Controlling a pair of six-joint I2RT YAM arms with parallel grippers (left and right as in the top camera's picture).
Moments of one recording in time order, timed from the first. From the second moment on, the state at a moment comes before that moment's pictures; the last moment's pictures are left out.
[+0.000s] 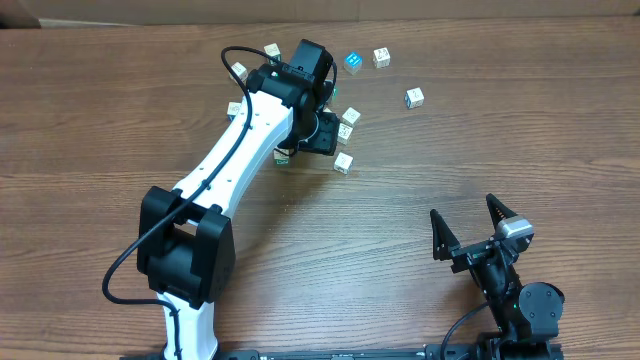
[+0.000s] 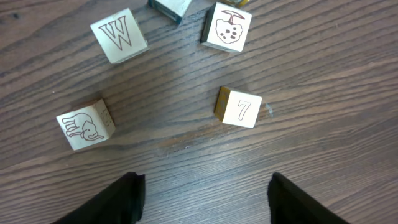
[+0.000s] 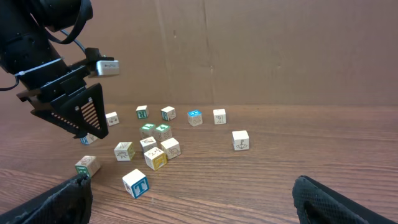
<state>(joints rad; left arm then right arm) -0.45 2.04 1.80 -1.08 0.12 -0.26 0.02 0.01 0.02 -0.01 -0.27 0.11</state>
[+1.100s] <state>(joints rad) -0.46 2.04 1.80 -0.99 0.07 -0.36 0.02 0.01 0.02 -0.01 -0.28 0.11</state>
